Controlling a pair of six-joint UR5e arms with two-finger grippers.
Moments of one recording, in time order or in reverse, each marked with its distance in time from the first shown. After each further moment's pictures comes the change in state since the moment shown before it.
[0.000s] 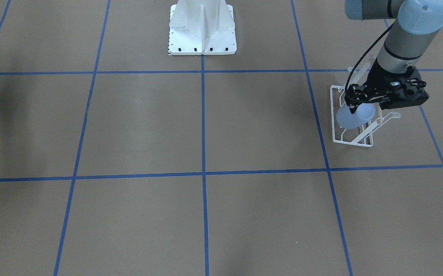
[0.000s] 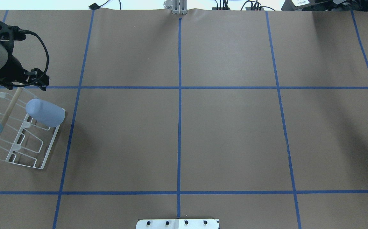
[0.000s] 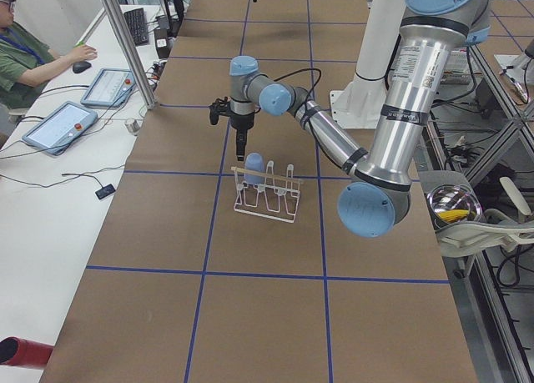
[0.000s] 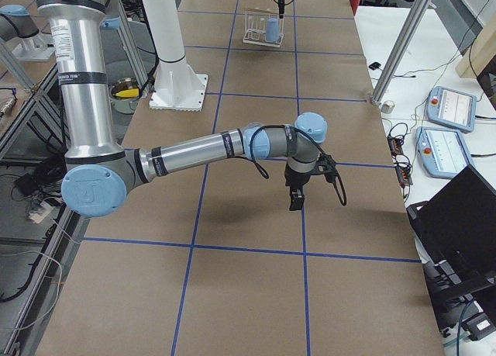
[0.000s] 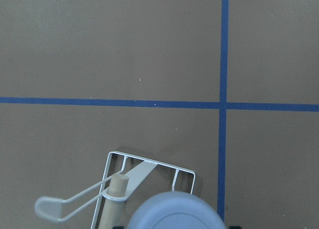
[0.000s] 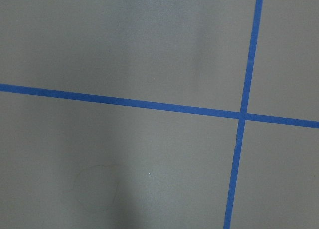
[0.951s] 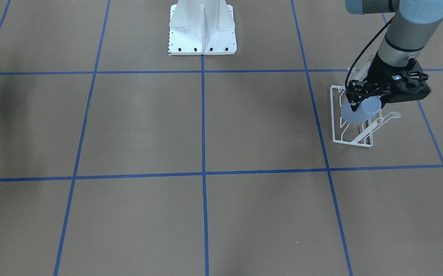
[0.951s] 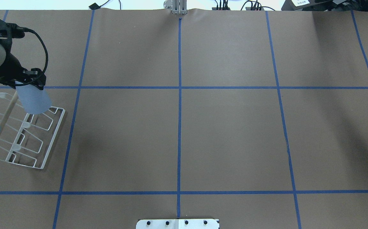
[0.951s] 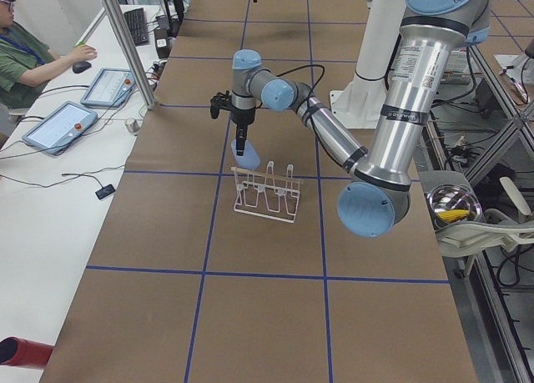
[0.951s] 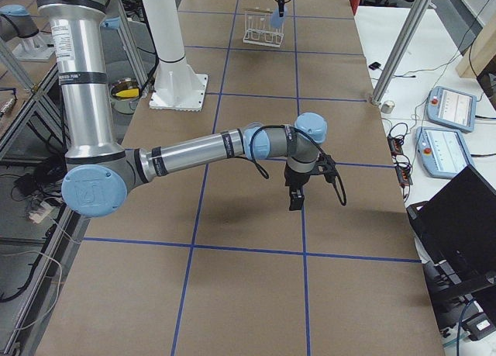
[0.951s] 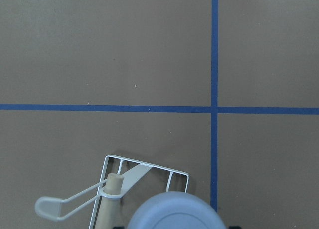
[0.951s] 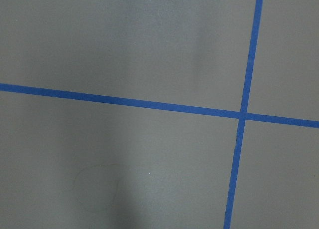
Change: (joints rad) left arm -0.001 0.000 -0.020 0.002 0.008 0.001; right arm -0.006 0.000 -0.001 -0.001 0.000 -0.001
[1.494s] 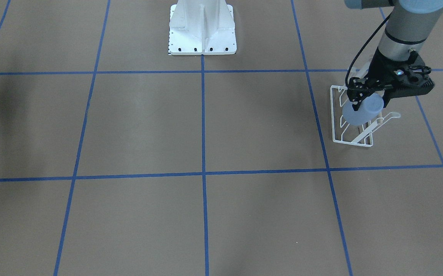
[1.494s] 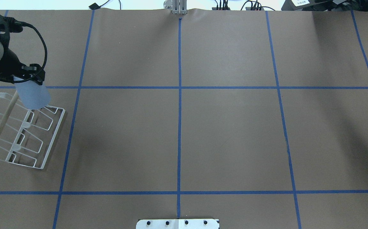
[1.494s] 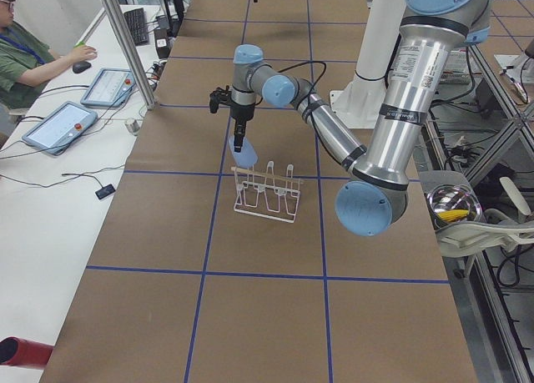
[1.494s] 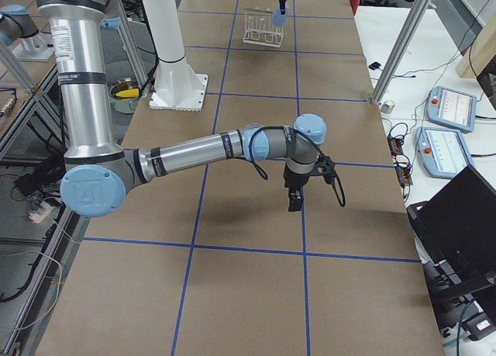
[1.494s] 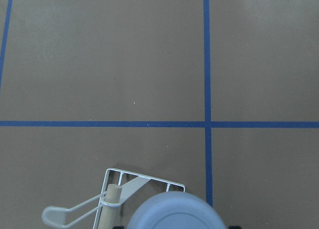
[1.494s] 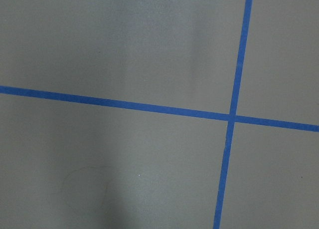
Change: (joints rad) left arm -0.003 -0.010 -0.026 0.011 0.033 0.001; right arm 0.000 -0.005 0.000 0.003 -0.001 0.000
